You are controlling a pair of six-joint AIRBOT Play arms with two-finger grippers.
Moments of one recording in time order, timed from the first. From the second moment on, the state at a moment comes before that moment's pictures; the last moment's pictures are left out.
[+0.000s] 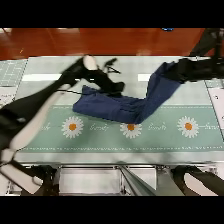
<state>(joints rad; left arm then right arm) -0.46 -1.75 1.57 0.91 -1.17 -1.56 -0.03 -1.12 1.26 -0.76 1.27 1.39</state>
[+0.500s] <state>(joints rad) -0.15 -0.92 0.72 0.94 -0.96 -1.49 0.41 -1.51 1.35 -0.58 0.88 1.38</state>
